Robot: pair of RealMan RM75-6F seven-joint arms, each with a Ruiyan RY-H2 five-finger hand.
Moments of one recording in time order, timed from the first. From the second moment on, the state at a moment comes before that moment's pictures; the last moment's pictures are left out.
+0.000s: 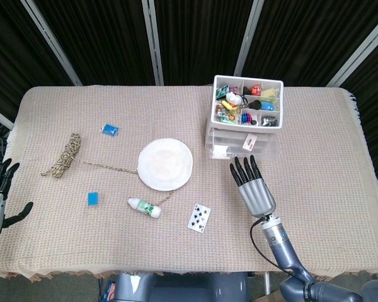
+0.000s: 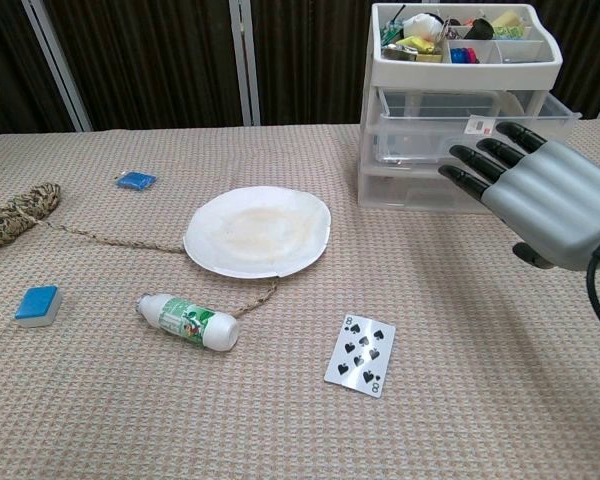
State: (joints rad) left arm -0.11 -1.17 -0.08 -1.56 1.50 1.53 -0.01; right arm 0.47 -1.74 0.14 -1.23 -1.53 1.31 -1.01
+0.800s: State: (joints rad) left arm -0.11 -1.17 -0.08 -1.56 1.49 1.52 -0.02; right arm 0.57 -1.80 0.24 -1.13 -1.38 1.22 -1.05
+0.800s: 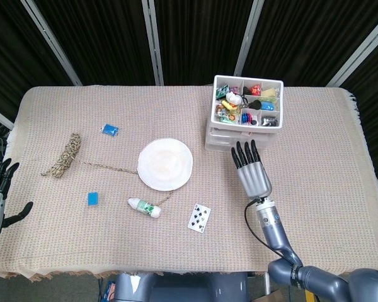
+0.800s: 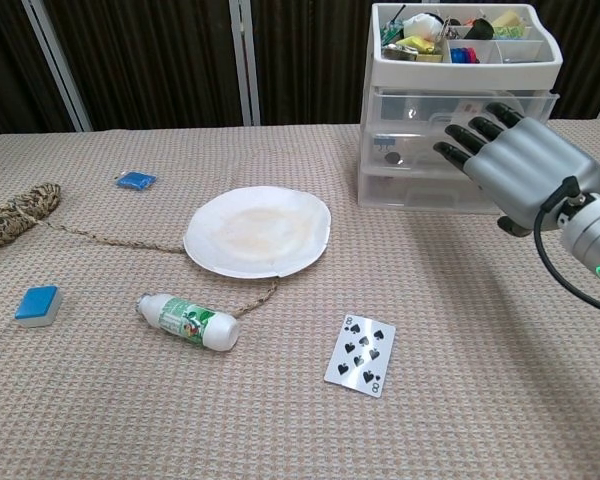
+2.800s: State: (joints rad) left arm -0.12 -1.15 -0.06 -1.57 1.50 1.50 0.03; right arm 0.18 -1.15 0.01 -1.79 -1.46 1.46 -0.26
